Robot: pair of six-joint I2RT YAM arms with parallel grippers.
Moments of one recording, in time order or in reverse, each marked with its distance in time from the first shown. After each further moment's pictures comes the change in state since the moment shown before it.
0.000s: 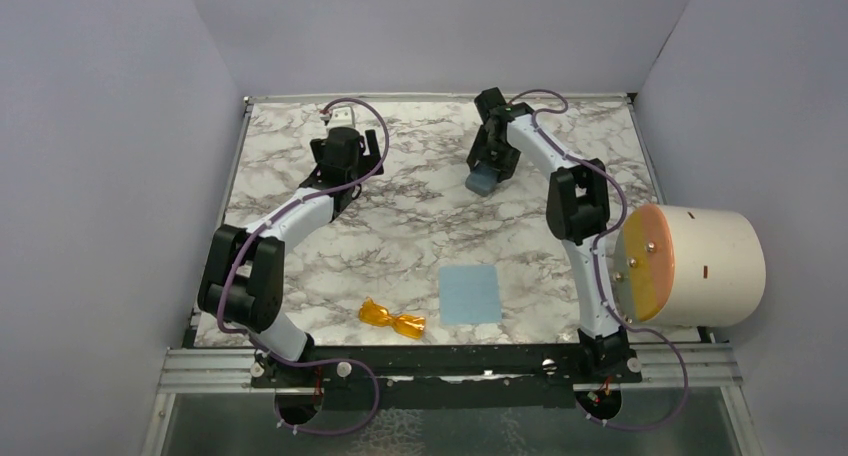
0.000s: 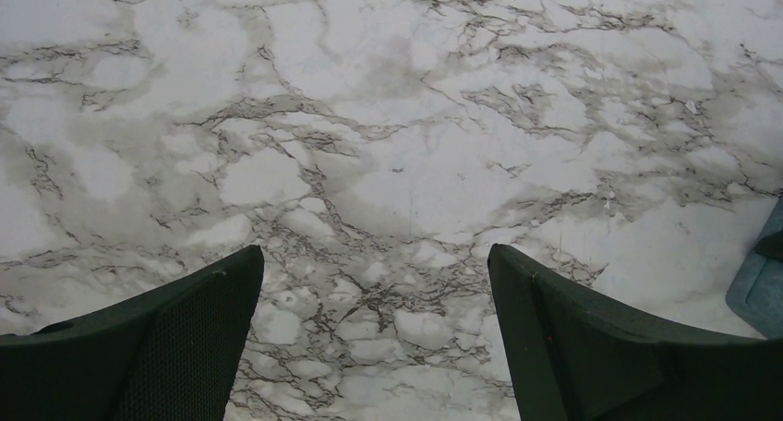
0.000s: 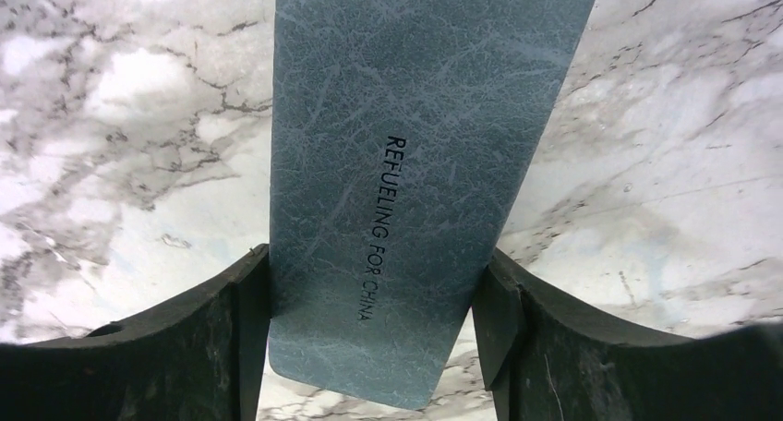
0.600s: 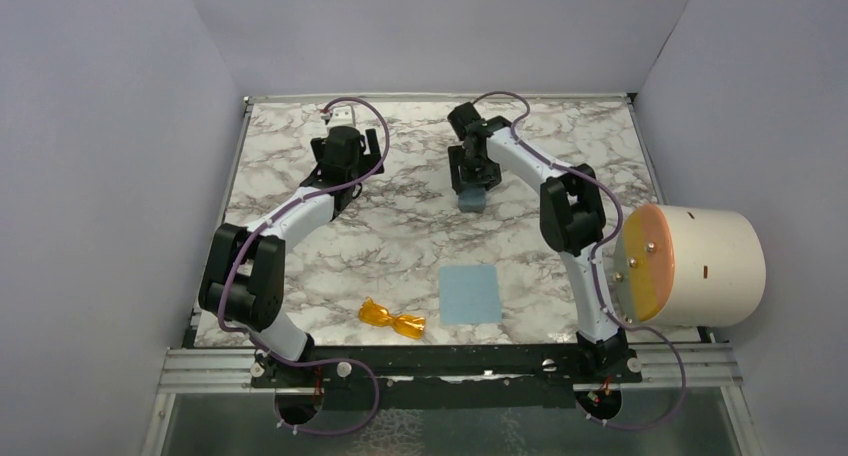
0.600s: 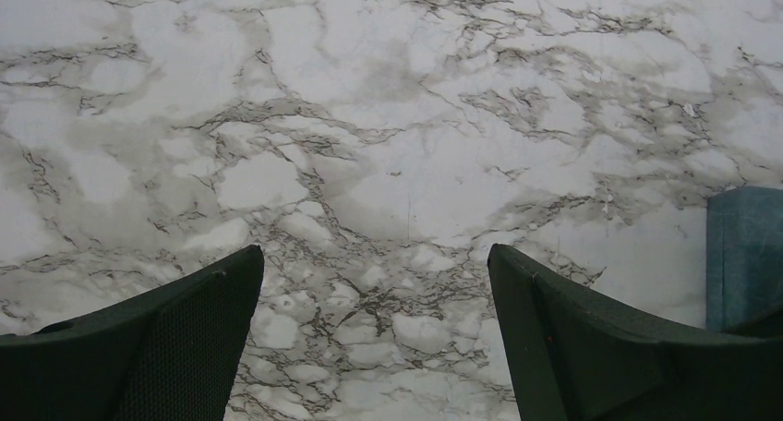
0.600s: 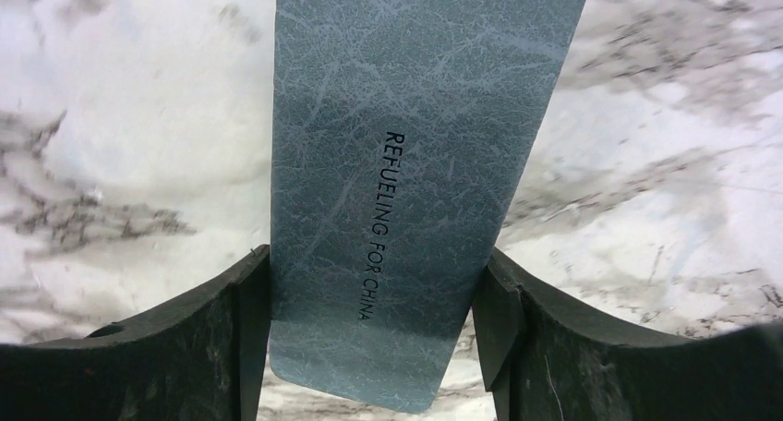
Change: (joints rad) left arm 0.000 0.010 0.011 0.001 0.001 0.000; right arm 0.126 -0.089 -0.139 0.051 -0.001 -0.381
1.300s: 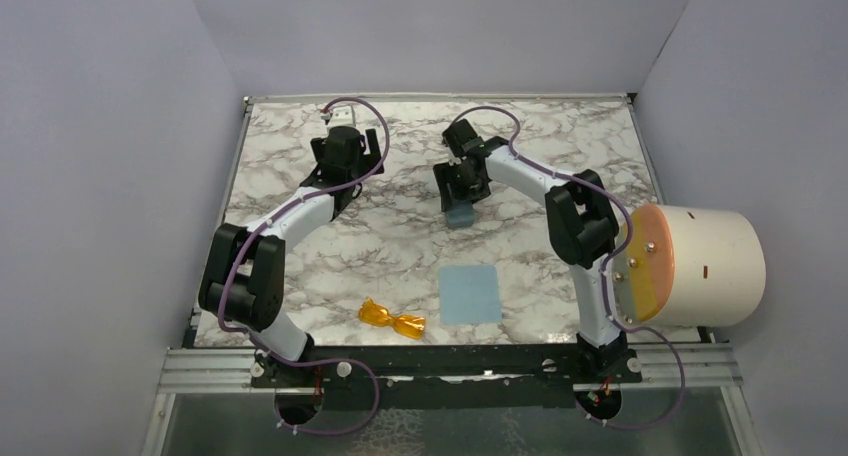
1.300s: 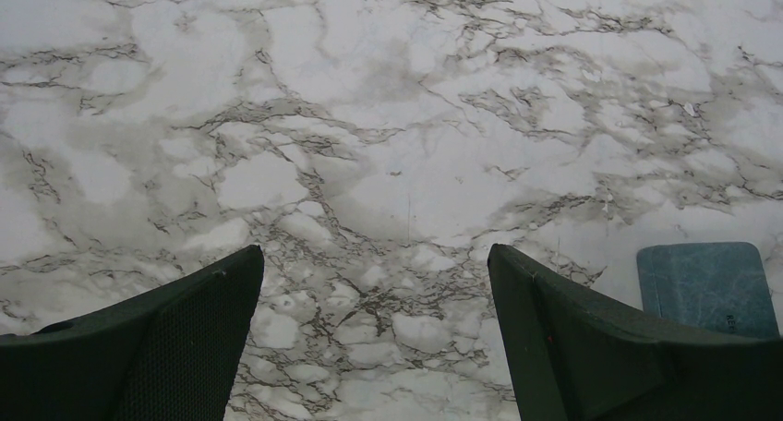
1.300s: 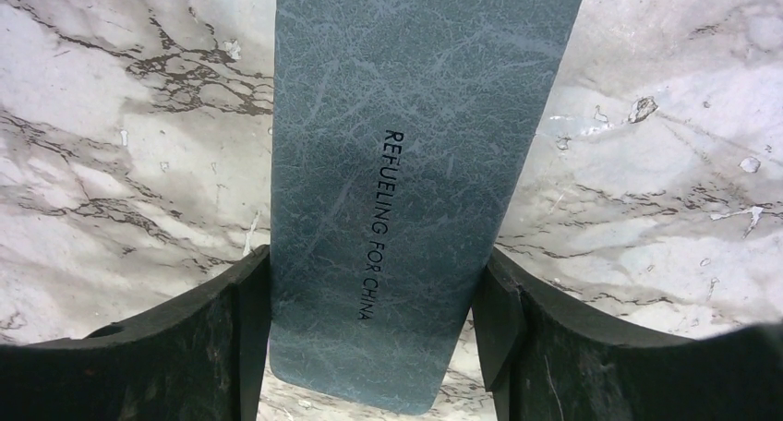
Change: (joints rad) left arm 0.000 0.000 0.000 0.000 0.000 0.001; right arm 0.082 -0.166 -0.314 0.238 -0.174 -0.126
